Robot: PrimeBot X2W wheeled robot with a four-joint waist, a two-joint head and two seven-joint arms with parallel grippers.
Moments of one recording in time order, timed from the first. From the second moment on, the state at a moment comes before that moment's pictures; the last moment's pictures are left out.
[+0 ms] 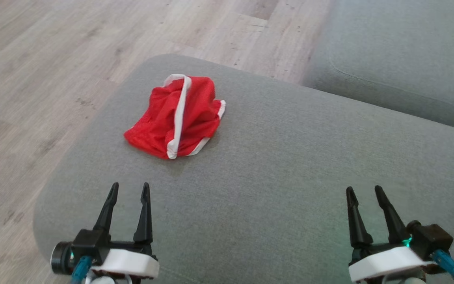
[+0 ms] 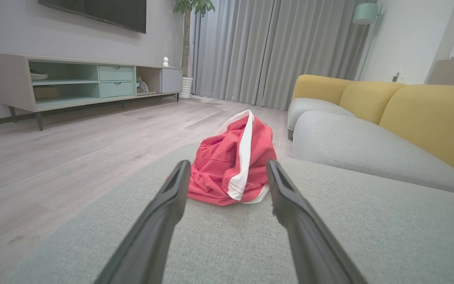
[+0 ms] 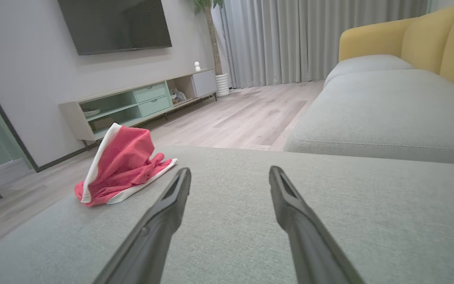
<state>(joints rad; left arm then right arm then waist) -0.03 0.05 -0.16 0.31 -0.17 -0.05 -0.26 0.08 -0.04 0.09 0.23 0.24 0.13 -0.25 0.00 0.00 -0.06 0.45</state>
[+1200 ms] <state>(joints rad) -0.61 0.27 -0.36 0.80 -0.39 -0.13 0.05 -0.09 -0.04 0.02 0.19 0.20 0.13 -0.25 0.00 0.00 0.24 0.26</state>
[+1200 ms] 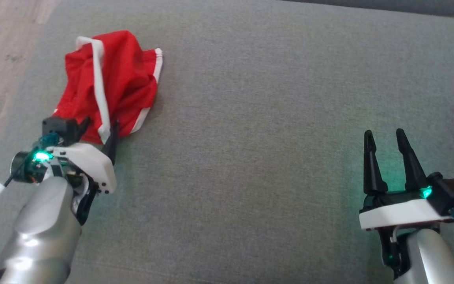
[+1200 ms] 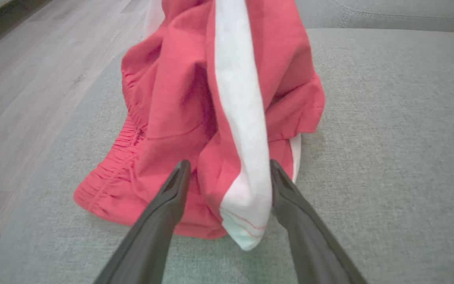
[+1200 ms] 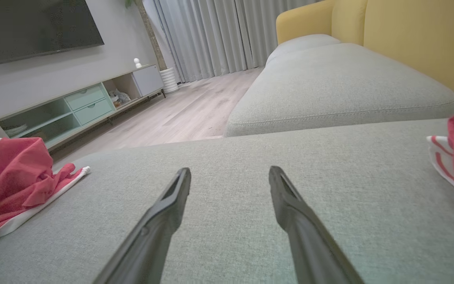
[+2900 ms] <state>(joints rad) -0.89 0.47 -0.69 0.01 -0.49 -0.12 0.12 -0.10 -0.04 0.04 0.22 0.30 0.13 -0.25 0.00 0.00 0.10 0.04</state>
